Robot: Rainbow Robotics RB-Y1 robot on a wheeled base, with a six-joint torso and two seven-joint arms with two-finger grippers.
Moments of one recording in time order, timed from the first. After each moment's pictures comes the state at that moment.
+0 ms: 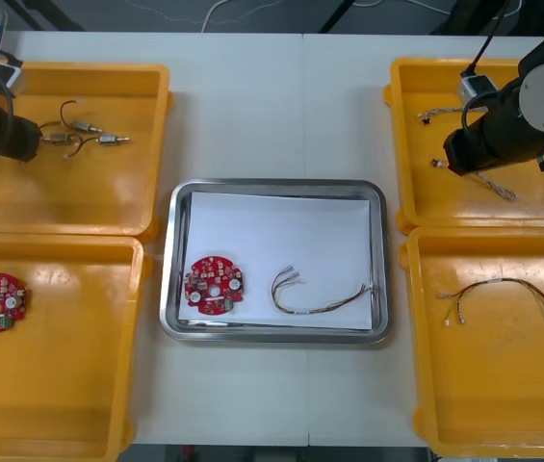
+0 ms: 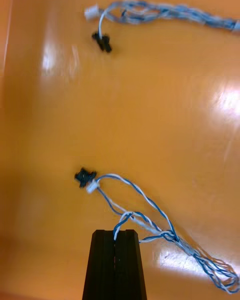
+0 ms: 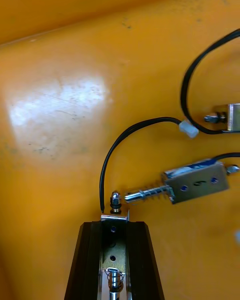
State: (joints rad) right arm -0.81 -0.81 0.39 -1.32 -0.83 1.29 1.45; left arm -0.89 0.80 -0.16 -0.75 0.88 1.02 -2.02
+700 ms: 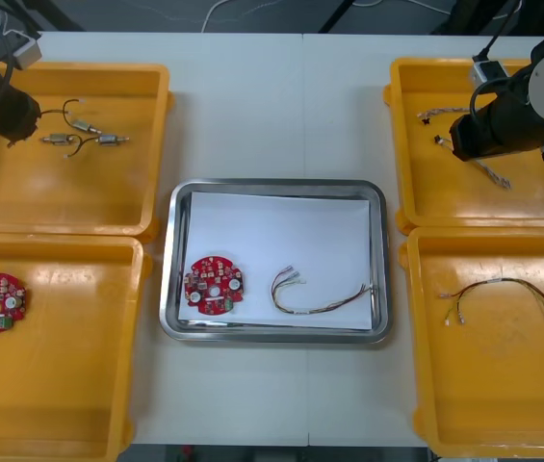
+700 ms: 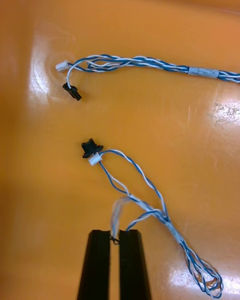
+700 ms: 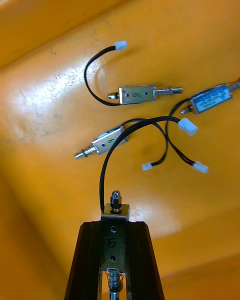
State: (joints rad) right arm -0.84 -0.81 0.38 -1.24 -0.85 1.21 1.45; left arm -0.88 0.80 -0.07 -1.17 0.71 1.49 -1.94
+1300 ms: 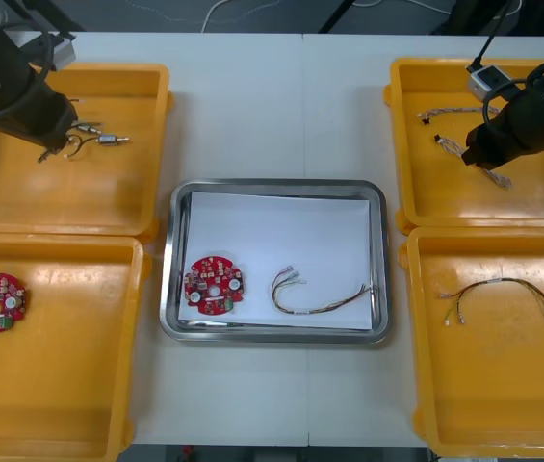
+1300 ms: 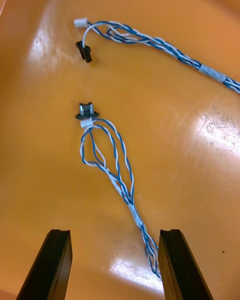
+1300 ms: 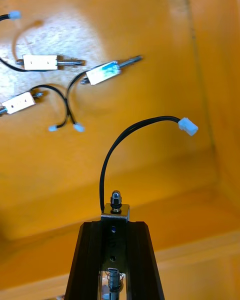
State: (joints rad) right arm -0.85 -0.85 0.38 -1.22 -0.90 1.26 1.78; left arm -0.86 0.73 -0.07 -1.49 0.71 1.84 -1.61
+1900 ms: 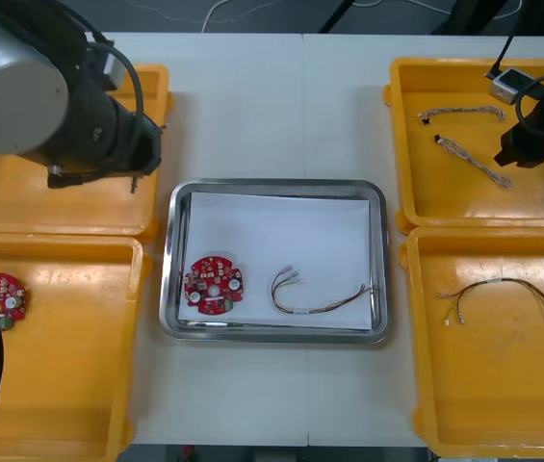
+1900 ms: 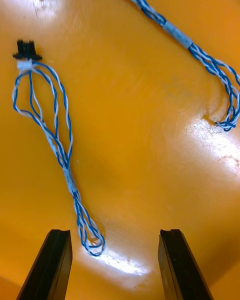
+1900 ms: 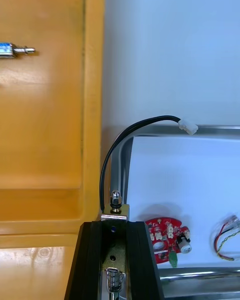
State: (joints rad) right arm -0.97 -0.86 0.38 -0.91 -0.97 1.26 2.20; left arm -0.68 0.57 -0.17 -2.10 0.60 1.91 -0.87
